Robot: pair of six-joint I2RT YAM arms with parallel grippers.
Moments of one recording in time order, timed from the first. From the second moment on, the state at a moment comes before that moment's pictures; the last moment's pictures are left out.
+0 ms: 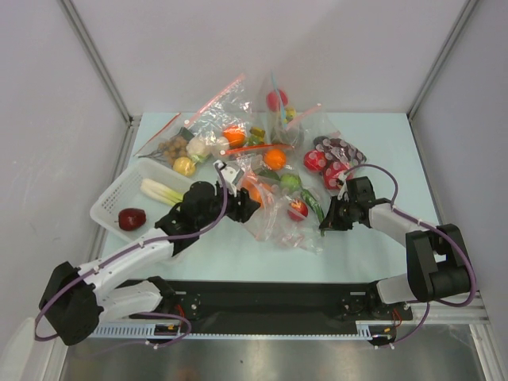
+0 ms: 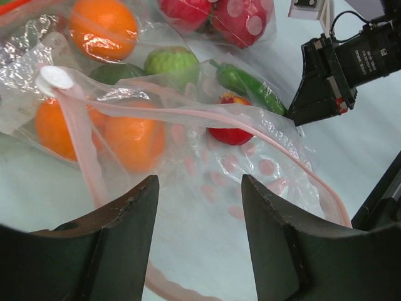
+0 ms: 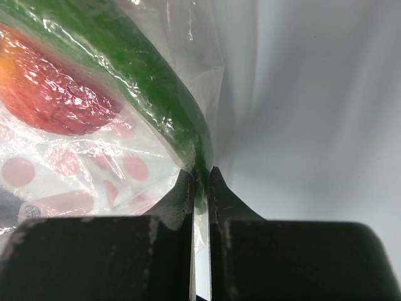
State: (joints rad) left arm -0.72 1.06 0.64 0.12 0.10 -0.21; right arm 0.21 1.41 0.65 -0.29 -0.35 0.36
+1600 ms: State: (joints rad) left arm -0.76 1.68 0.80 0.44 0.30 -0.17; right arm 0.21 1.49 0.76 -0.09 -0.35 0.37
